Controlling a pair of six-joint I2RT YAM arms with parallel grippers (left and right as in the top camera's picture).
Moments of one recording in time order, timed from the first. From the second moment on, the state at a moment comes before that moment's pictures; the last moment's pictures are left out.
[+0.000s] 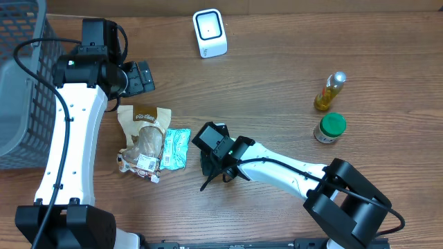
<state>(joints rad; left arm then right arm) -0.01 1.65 1.64 -1.13 -0.05 -0.31 0.91 1.85 1.11 -0.50 0.00 0.75</state>
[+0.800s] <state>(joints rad) -0.01 1.65 1.64 -1.13 -0.05 -0.31 0.88 1.85 1.36 -0.91 0.12 0.58</state>
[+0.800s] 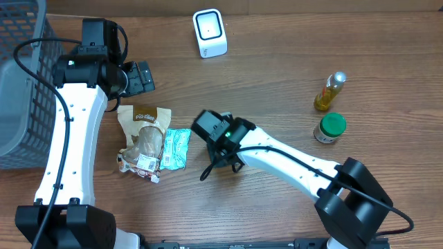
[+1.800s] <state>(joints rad) -0.01 1.65 1.64 -1.13 -0.05 -0.31 0.88 1.85 1.16 -0.67 0.26 0.10</state>
